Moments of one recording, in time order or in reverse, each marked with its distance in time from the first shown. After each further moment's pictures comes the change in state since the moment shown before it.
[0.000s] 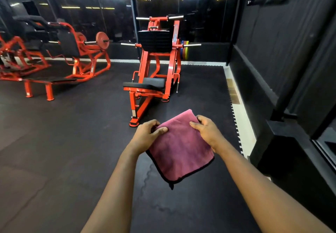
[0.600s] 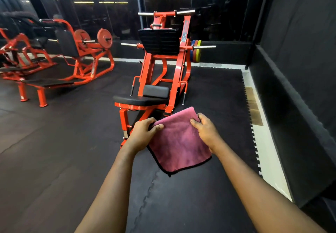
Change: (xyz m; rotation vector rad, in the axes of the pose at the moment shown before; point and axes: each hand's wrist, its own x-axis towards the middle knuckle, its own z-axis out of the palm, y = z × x) left_hand 0.530 -0.070 0.085 0.122 0.100 -0.006; right_hand 0.548 0.054 -0.081 0.051 -0.021 -0.018
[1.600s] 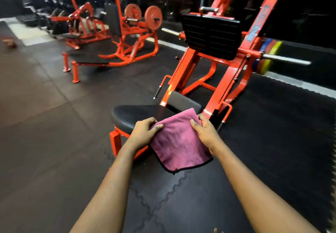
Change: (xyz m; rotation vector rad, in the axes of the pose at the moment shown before) left_hand 0.659 -0.210 0.145 0.022 0.228 -0.405; right_hand 0.780 0.087 0.033 0.006 -0.481 -0.036
